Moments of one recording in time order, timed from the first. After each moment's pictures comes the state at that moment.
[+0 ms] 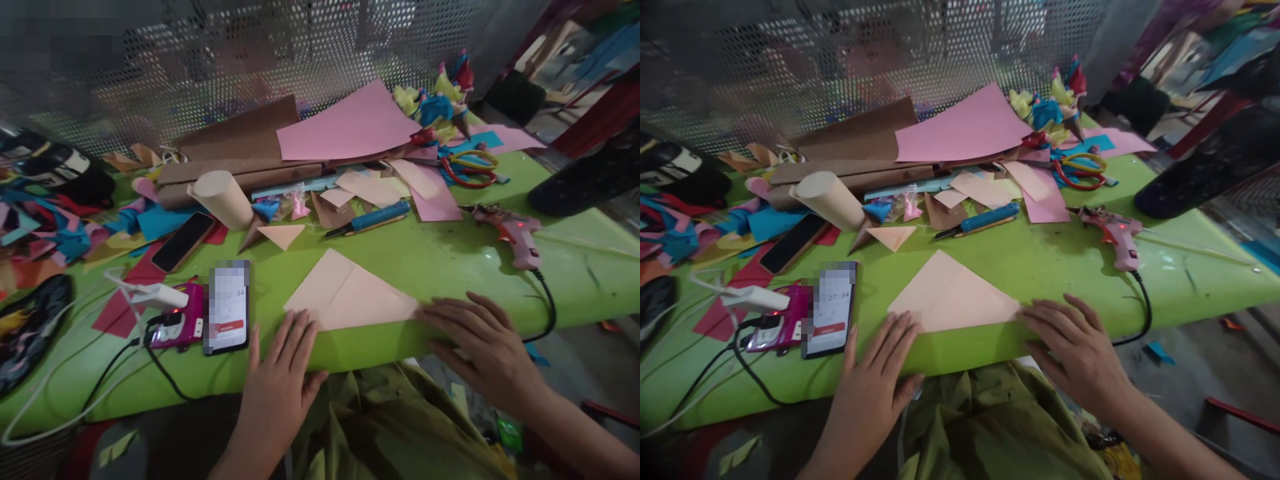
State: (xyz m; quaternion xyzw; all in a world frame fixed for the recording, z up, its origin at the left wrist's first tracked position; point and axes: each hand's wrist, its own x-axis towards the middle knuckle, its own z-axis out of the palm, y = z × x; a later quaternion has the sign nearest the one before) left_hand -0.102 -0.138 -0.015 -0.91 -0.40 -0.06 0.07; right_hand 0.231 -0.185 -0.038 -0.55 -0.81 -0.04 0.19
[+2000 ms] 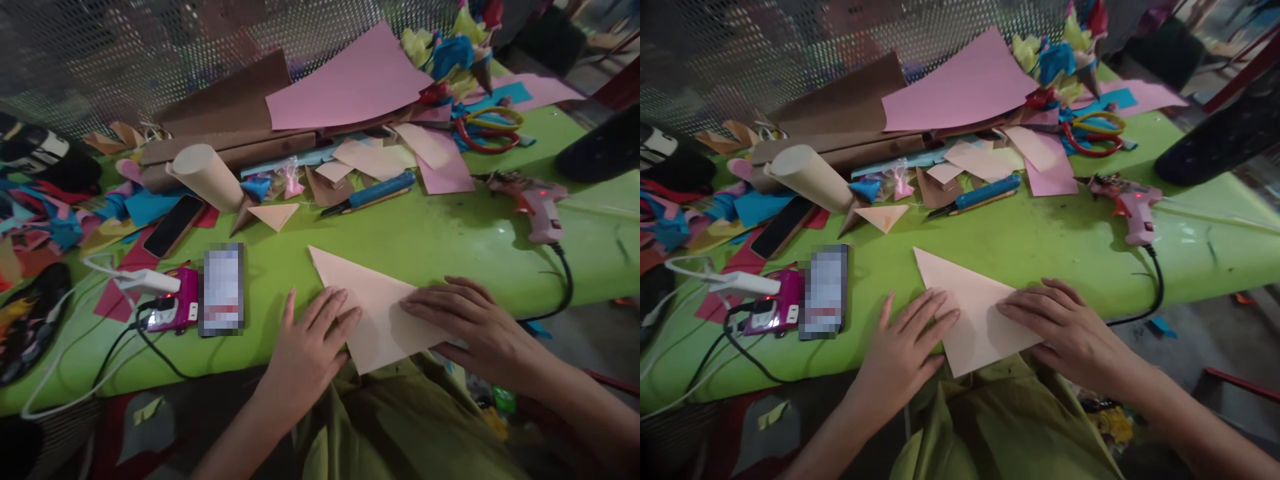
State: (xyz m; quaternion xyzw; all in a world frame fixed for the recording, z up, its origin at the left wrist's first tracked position) left_hand -0.061 -0.127 -0.005 -0.94 -0.33 -0.05 -0.07; right_hand 0.241 -0.179 -0.033 -0.46 -0.87 0.07 0.18
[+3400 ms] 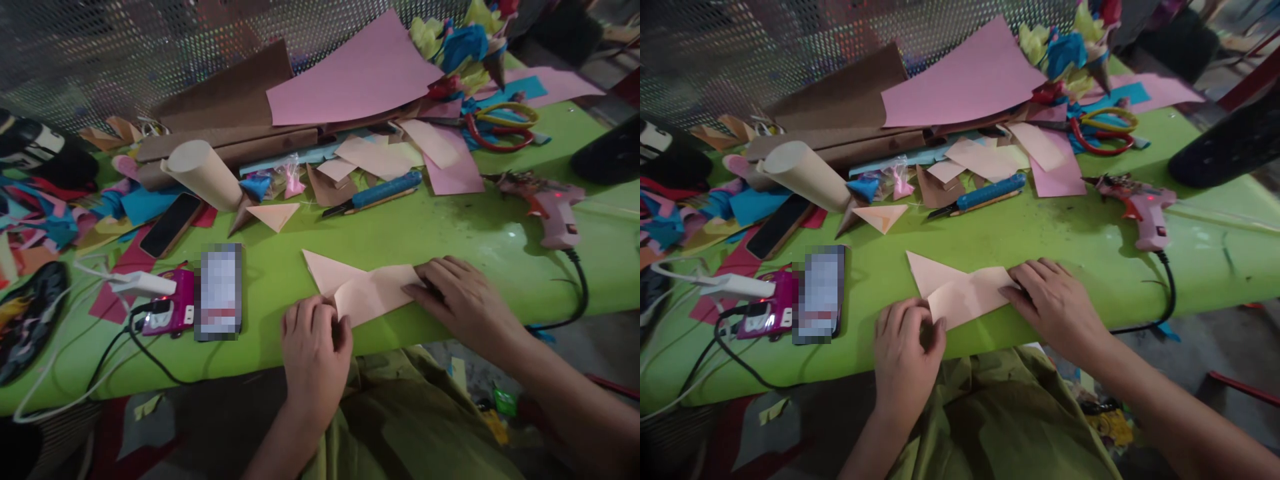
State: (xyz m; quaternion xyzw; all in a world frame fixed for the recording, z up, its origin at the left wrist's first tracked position) left_hand -0.024 -0.135 -0.014 -0.80 -0.55 -0.24 -0.06; right_hand 0.216 -0.132 -0.028 -0.58 -0.78 0.03 0.22
